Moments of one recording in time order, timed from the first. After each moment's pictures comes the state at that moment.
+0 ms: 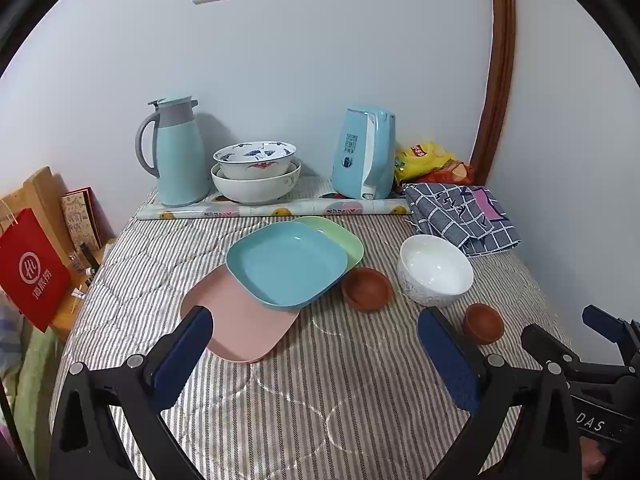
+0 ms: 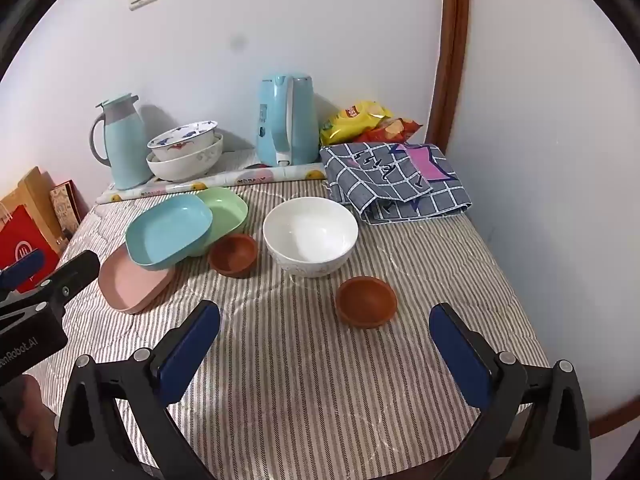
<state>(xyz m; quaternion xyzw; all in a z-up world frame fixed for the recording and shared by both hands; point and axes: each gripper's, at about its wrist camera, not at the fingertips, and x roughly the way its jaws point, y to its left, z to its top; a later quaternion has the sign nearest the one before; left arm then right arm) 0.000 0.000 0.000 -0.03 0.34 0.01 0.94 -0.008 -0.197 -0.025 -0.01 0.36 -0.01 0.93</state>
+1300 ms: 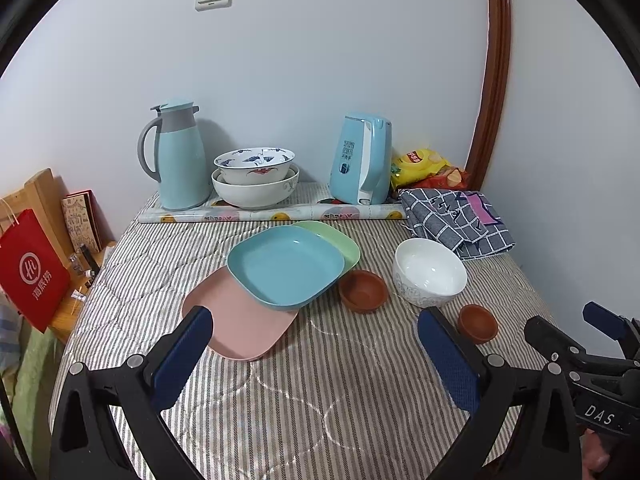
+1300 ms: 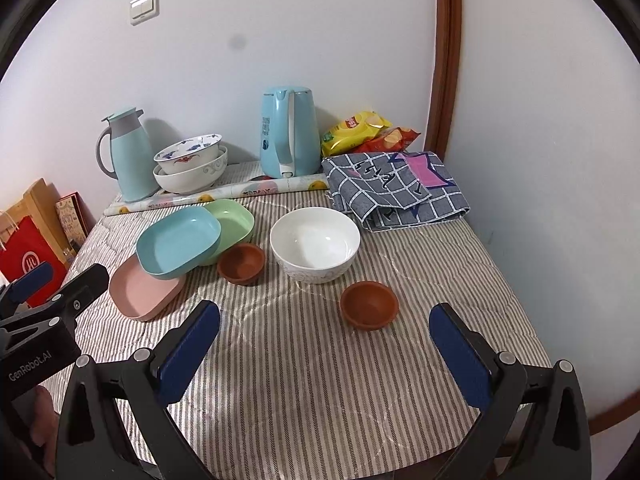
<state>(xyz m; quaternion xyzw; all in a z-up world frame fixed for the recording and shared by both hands) -0.009 0.001 0.006 -0.03 0.32 0.01 0.95 -0.022 -0.199 -0.009 0.01 0.35 0.00 0.94</state>
